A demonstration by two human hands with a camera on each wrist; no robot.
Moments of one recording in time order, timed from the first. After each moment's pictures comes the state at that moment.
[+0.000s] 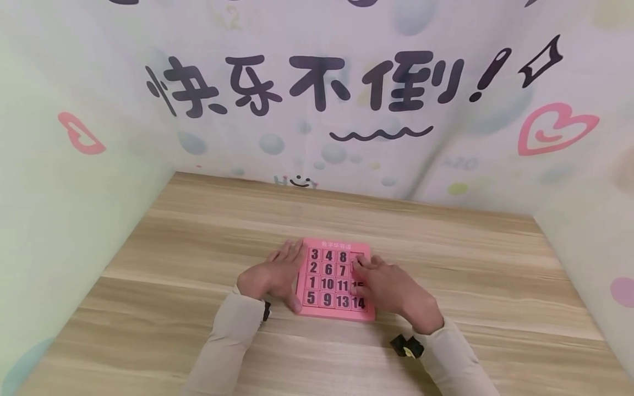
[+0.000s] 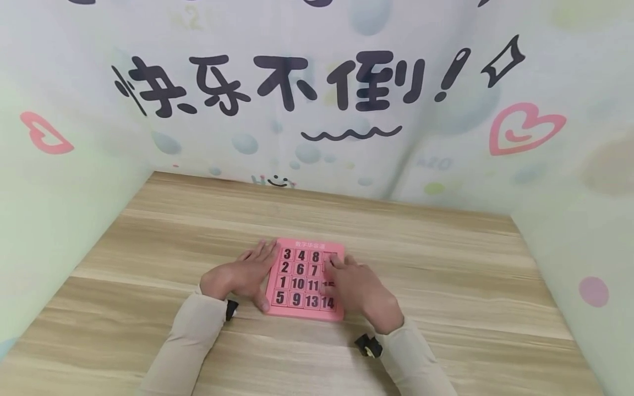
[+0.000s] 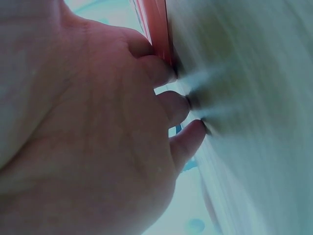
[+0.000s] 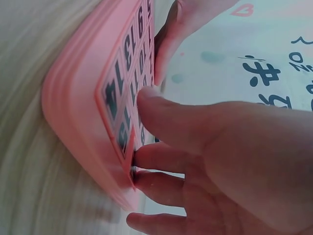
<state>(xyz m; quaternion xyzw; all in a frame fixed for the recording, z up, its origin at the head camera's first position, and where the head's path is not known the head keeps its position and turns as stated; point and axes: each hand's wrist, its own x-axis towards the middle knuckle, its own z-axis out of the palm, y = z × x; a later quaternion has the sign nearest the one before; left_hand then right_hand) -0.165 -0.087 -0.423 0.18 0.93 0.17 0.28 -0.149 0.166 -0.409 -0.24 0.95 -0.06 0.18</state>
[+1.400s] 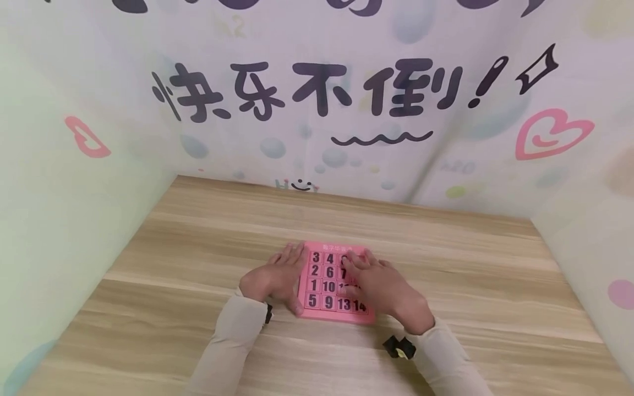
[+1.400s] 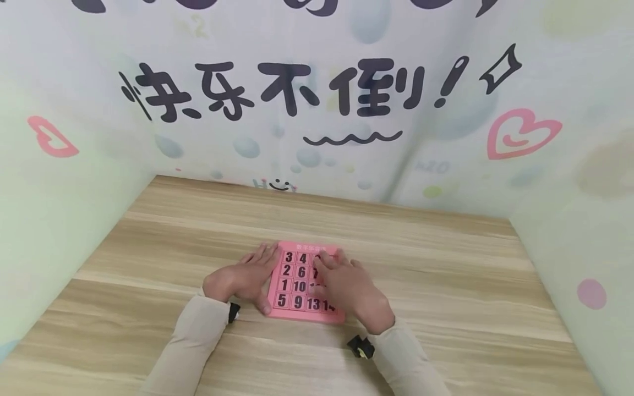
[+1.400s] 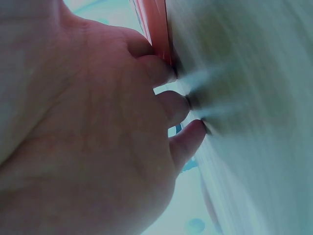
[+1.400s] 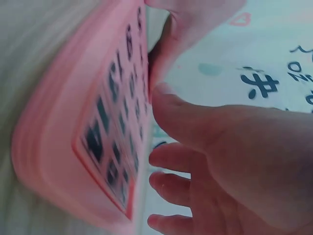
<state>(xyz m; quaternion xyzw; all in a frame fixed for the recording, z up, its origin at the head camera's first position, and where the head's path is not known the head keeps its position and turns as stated) -0.162 -0.090 -0.421 0.19 0.92 0.17 0.28 -0.149 0.149 -0.407 -0.25 0.95 -0.05 0.15</state>
